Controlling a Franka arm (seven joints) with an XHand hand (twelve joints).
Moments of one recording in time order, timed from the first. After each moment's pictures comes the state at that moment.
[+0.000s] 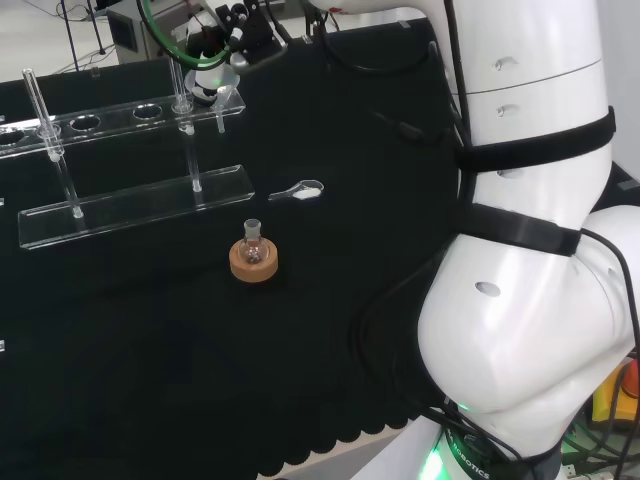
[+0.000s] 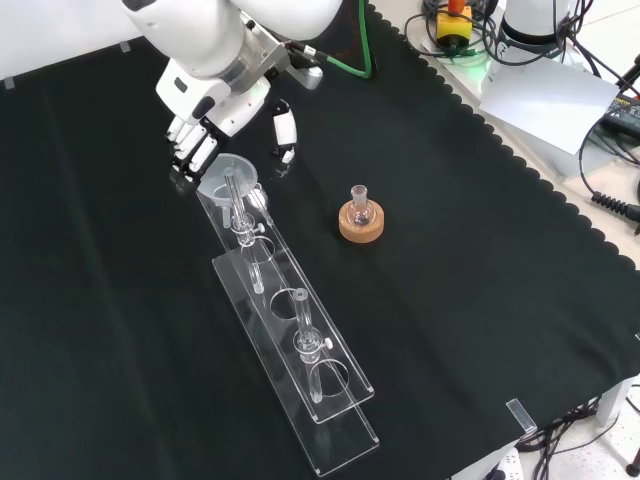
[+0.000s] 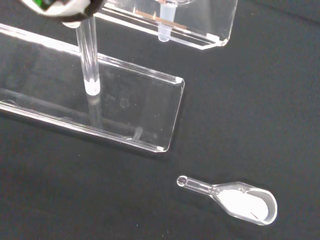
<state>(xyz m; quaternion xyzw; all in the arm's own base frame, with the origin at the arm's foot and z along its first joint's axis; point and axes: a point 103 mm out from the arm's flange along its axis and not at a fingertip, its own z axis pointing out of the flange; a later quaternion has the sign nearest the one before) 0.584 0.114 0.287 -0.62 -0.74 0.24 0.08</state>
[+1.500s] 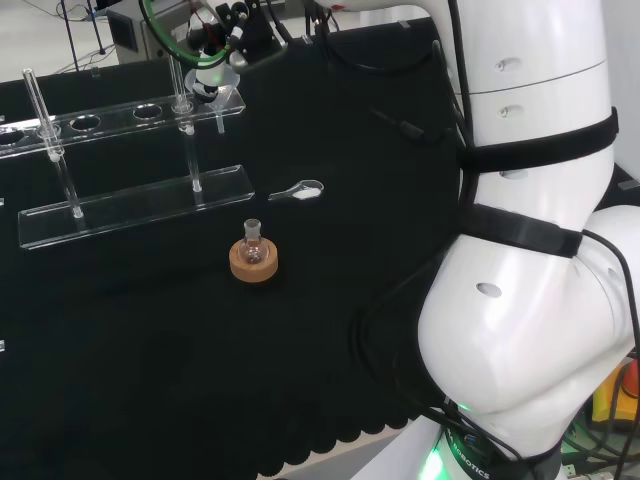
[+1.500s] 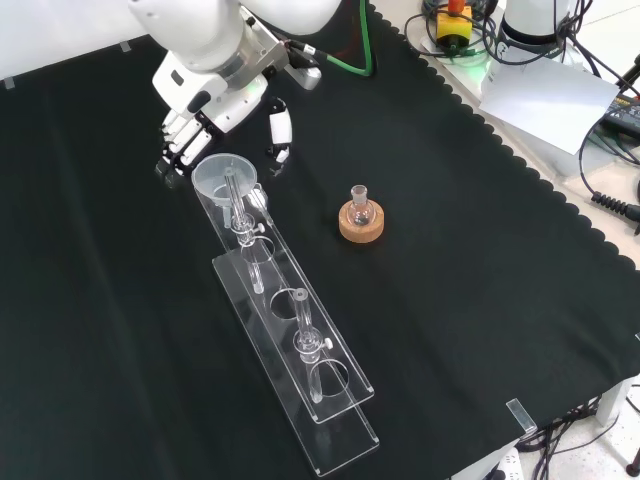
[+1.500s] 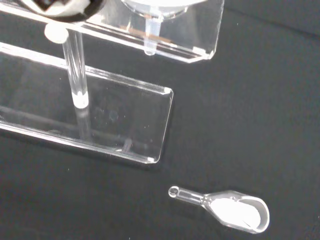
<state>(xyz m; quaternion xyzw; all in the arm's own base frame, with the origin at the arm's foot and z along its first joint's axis) 0.587 0.112 0.287 -0.64 -0.73 0.23 0.07</state>
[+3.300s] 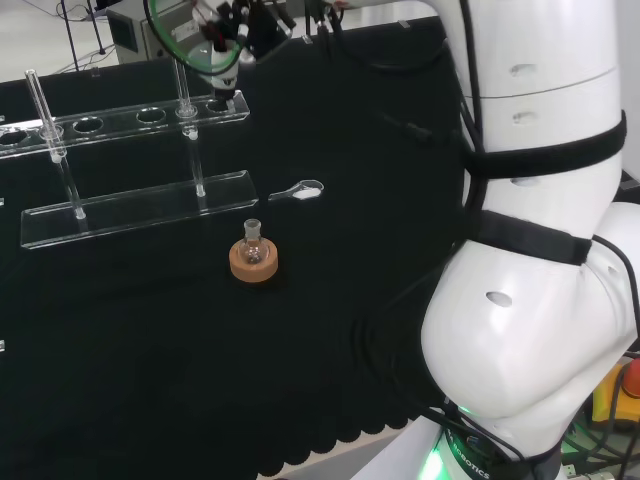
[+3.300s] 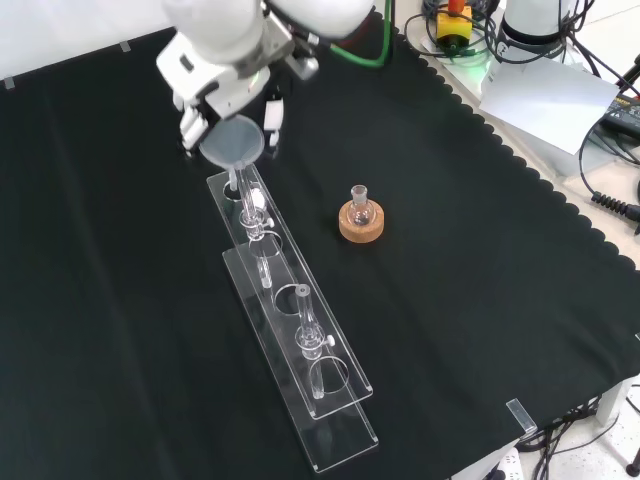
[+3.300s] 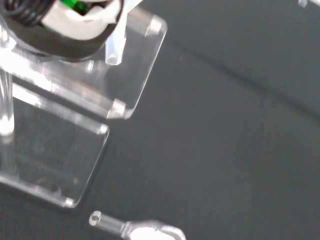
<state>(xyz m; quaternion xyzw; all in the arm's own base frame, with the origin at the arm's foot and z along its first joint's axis) 0.589 0.100 0.320 -0.64 -0.72 0.25 -0.04</state>
